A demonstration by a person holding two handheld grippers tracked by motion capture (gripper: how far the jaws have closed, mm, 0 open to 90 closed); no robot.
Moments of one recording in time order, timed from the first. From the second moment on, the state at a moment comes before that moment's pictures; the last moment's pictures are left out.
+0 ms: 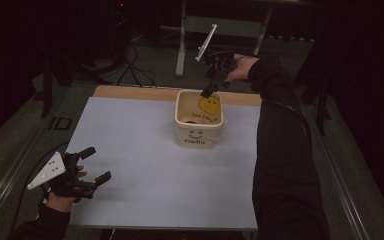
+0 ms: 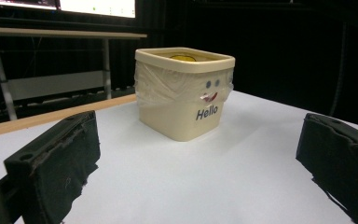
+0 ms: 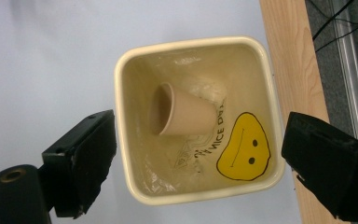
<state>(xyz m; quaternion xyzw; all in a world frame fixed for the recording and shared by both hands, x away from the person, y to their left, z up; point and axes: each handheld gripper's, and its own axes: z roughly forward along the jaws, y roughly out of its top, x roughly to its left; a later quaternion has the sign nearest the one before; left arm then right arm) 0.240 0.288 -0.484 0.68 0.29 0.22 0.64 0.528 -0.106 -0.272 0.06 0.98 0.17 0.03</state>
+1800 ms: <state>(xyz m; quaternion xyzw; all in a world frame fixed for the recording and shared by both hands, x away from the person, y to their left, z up) 0.245 0.281 -0.484 0.68 0.29 0.21 0.64 0.457 -0.165 -0.304 0.06 0.97 0.21 0.02</state>
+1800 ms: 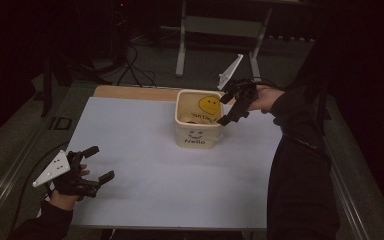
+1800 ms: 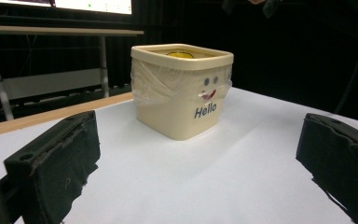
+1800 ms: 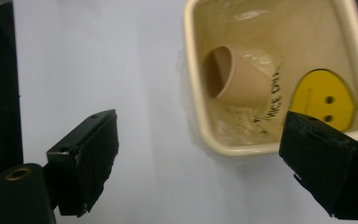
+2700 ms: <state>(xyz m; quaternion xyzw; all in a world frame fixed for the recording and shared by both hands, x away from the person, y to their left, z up) 0.246 0.280 -0.484 0.68 0.29 0.21 0.64 0.412 -0.213 -0.363 0.07 0.96 0.26 0.00</state>
